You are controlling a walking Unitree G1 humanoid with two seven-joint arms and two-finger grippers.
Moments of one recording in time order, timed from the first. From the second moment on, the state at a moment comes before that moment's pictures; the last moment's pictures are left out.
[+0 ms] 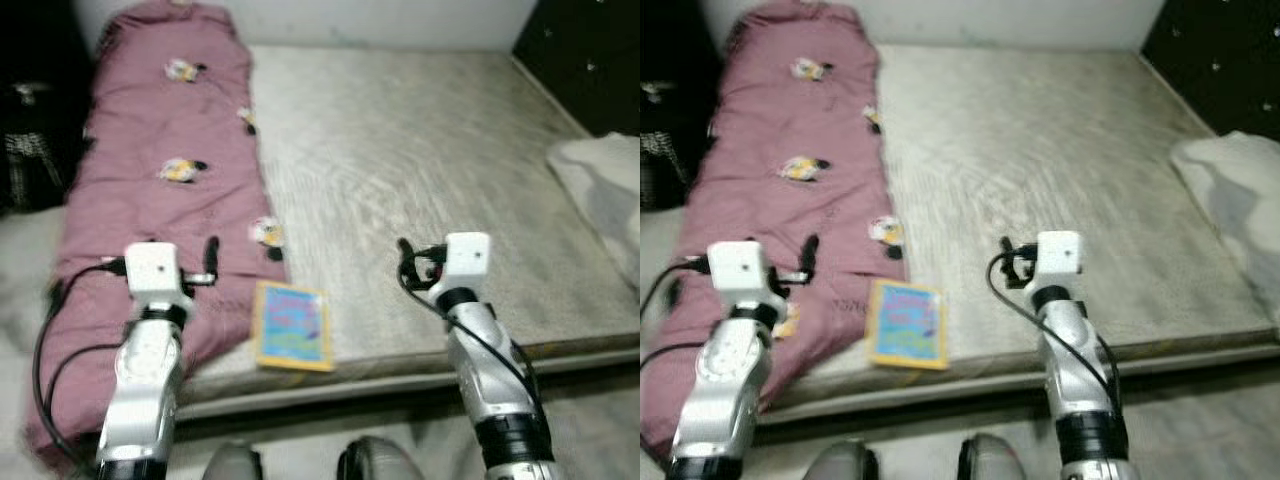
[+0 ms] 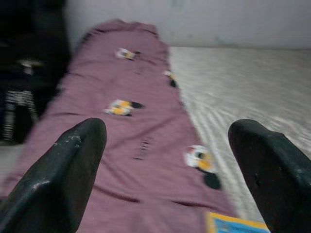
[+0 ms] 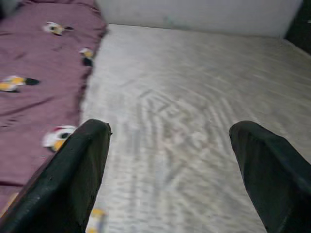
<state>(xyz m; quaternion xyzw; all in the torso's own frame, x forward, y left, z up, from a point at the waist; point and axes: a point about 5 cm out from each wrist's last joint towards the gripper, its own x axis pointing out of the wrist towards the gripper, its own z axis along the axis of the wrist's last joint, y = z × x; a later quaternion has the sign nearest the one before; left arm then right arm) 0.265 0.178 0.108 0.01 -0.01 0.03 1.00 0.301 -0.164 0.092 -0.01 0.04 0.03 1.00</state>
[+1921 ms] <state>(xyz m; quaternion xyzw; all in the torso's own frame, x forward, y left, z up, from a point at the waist) 0.267 0.174 0.109 0.03 -0.02 0.02 1.00 0.300 -0.173 0.091 -0.01 0.03 0.02 1.00</state>
